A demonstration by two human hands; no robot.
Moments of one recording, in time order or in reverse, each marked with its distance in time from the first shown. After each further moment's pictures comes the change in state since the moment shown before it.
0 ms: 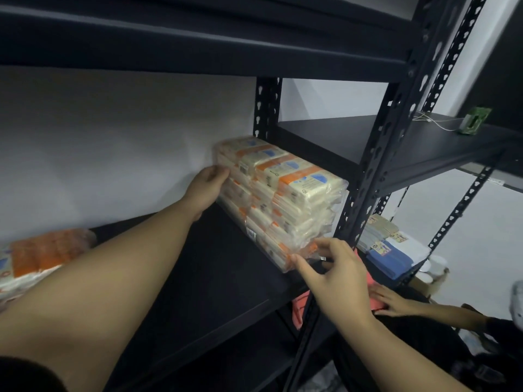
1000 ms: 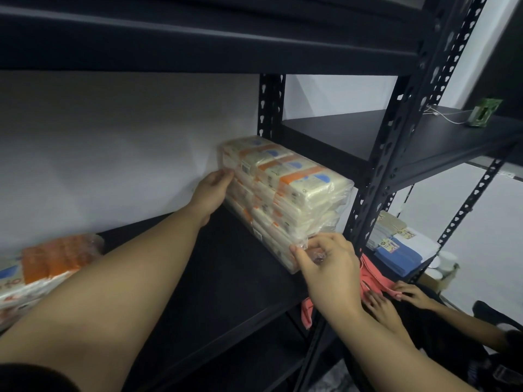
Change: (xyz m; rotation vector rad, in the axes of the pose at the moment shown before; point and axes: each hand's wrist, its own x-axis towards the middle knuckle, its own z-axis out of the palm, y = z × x) left_hand -0.007 -0.005 -0.004 -0.069 -0.006 -0.077; right_hand 0.004 -0.025 0.024 -0.044 0.040 0.038
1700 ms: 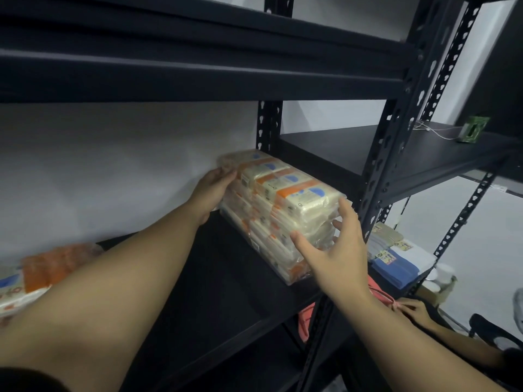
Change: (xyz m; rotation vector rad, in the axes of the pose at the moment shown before) left_hand -0.006 0.040 0.005 -0.043 -0.054 0.076; right_hand 0.032 -0.020 -0.029 0.171 0.008 0.028
